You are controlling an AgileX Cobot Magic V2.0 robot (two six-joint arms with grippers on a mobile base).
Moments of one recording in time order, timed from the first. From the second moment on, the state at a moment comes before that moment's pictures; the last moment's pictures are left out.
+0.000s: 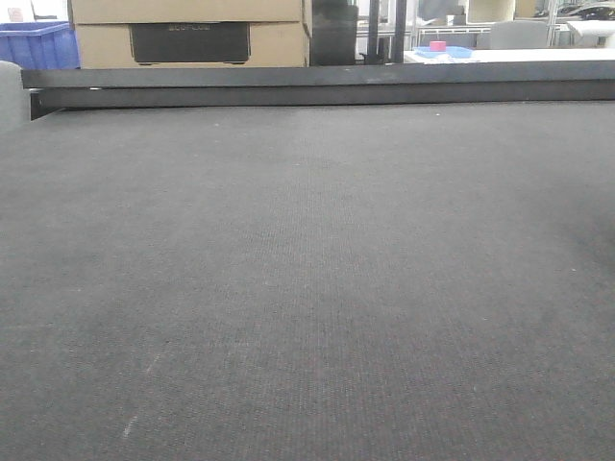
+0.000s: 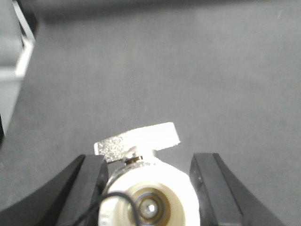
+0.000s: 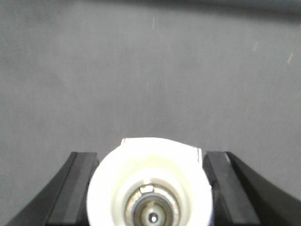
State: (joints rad) left arm -0.02 0.90 -1.25 0.01 0.88 0.08; right arm 0.03 0.81 -0.98 0.16 0.68 -0.17
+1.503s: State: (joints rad) left arm -0.02 0.84 -1.24 0.01 0.87 0.08; right arm 0.03 0.72 -0.98 0.20 0.62 -0.17
